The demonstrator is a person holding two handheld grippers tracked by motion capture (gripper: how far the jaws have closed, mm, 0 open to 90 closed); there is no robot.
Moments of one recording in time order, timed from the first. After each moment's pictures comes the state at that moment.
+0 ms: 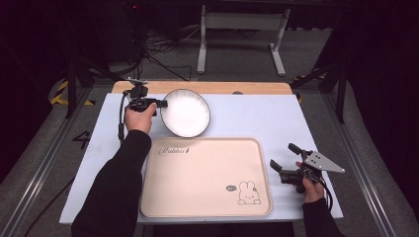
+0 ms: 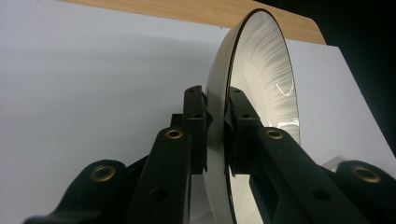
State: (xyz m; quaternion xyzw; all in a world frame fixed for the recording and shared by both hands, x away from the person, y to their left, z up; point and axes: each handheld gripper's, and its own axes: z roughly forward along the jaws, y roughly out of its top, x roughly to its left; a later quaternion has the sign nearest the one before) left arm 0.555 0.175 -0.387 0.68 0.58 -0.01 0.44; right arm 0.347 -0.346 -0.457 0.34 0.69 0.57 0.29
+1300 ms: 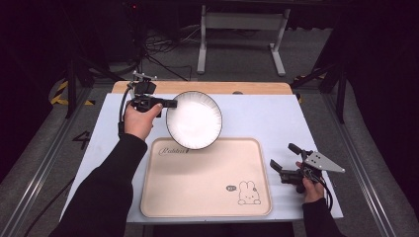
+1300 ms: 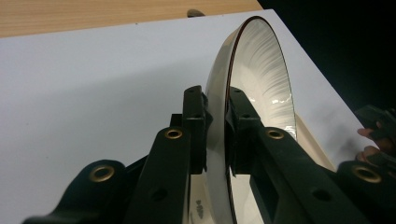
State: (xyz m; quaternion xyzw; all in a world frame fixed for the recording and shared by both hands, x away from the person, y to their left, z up) left arm 0.501 0.144 -0.322 0.76 0.48 -0.01 0.45; right arm 0.347 -0.347 -0.457 0.34 0.69 0.57 0.28
